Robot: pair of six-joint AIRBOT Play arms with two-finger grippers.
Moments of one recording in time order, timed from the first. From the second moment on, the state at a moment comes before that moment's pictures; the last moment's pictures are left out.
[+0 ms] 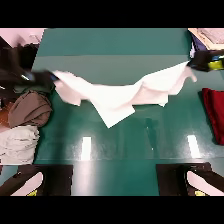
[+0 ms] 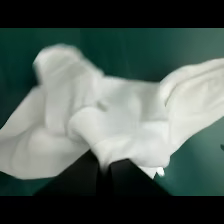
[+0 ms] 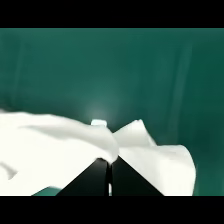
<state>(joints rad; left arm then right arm) 0.12 -1.01 1.23 0.76 -1.12 -1.18 -0.12 -1.08 1.48 -1.20 1.27 1.54</state>
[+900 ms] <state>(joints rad) 0.15 -0.84 1.85 0.73 -1.38 -1.34 -0.35 -0.91 1.77 -1.20 1.52 1.54</state>
